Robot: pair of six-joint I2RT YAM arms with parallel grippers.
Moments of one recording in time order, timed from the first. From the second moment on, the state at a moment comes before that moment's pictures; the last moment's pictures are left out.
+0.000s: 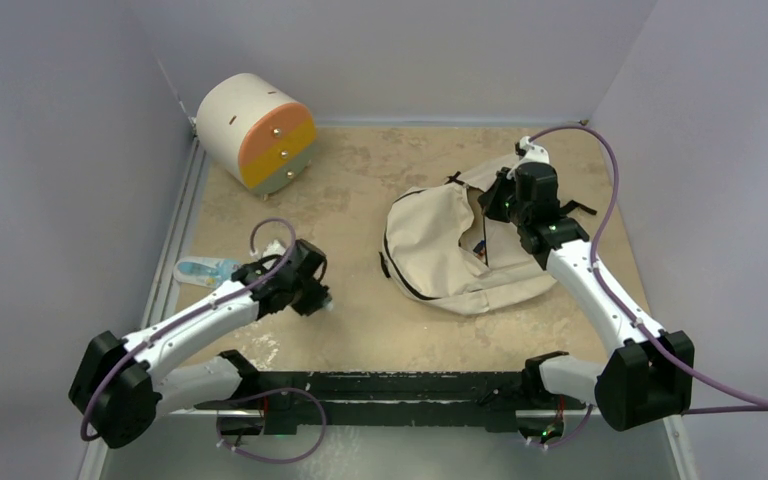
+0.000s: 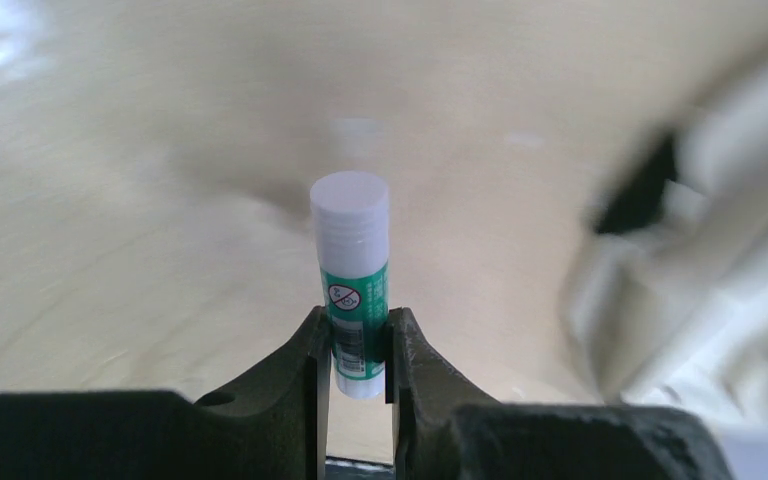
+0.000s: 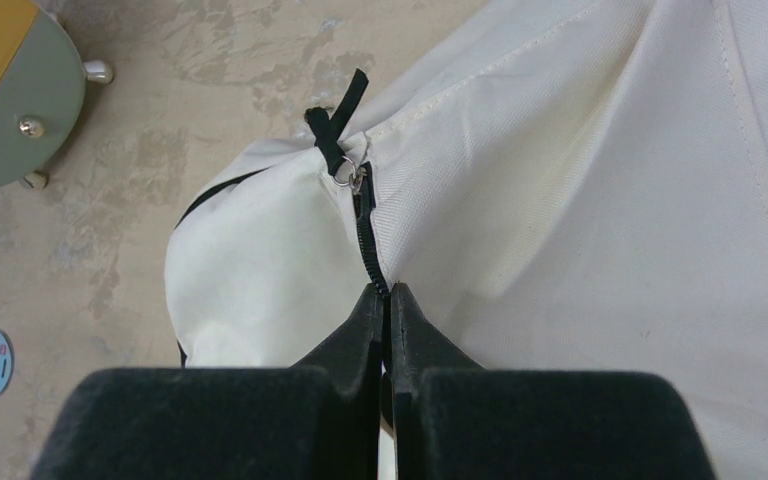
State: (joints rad) left arm -0.68 1.12 0.65 -0.79 -0.21 -1.53; right arm 0.25 1.20 0.94 -0.25 0.00 0.45
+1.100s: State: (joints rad) left arm -0.76 1.94 1.28 0.55 0.52 -0.81; right arm 0.25 1.22 1.04 -0.35 -0.02 0.43
